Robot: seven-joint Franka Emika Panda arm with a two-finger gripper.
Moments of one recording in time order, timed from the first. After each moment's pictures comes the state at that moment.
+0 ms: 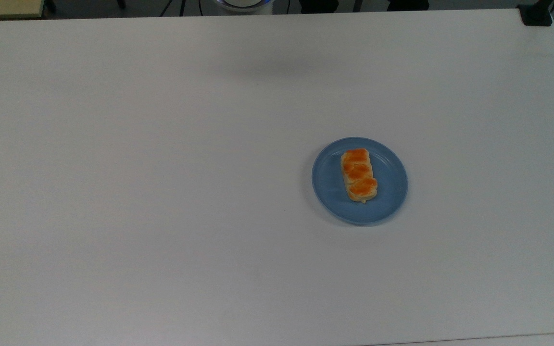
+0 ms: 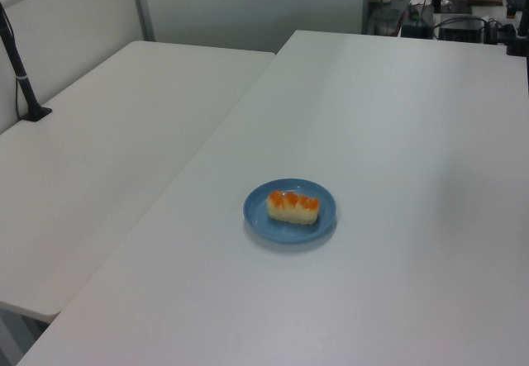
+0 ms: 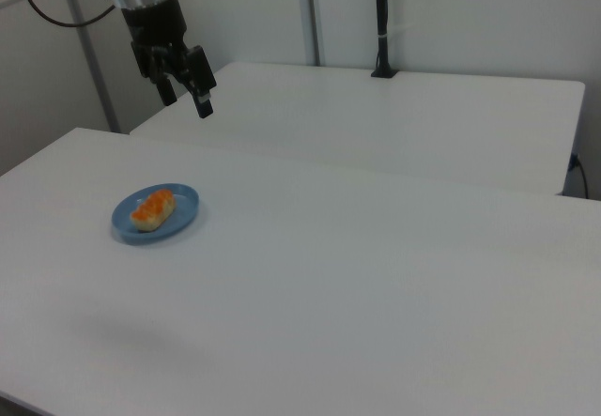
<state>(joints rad) 0.07 -0.04 -0.13 -1.51 -0.07 1.56 0.18</state>
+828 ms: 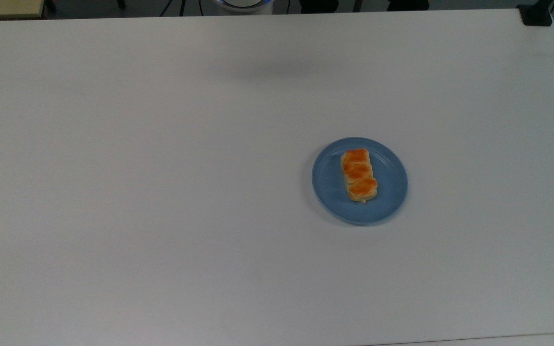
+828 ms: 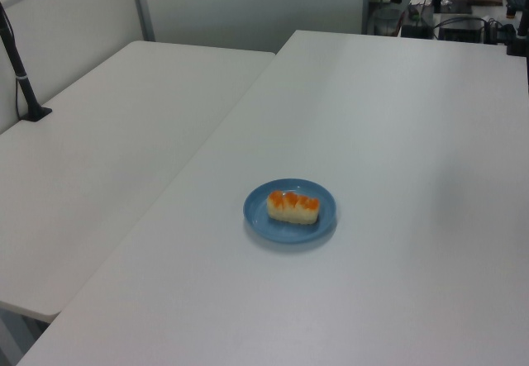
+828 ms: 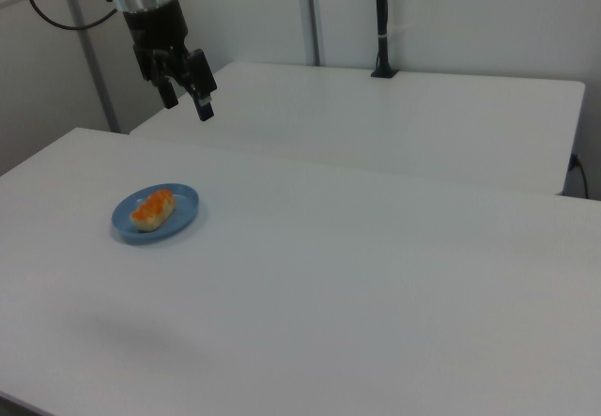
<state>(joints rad) -0.07 -0.04 0.01 -1.52 -0.07 1.57 0.20</state>
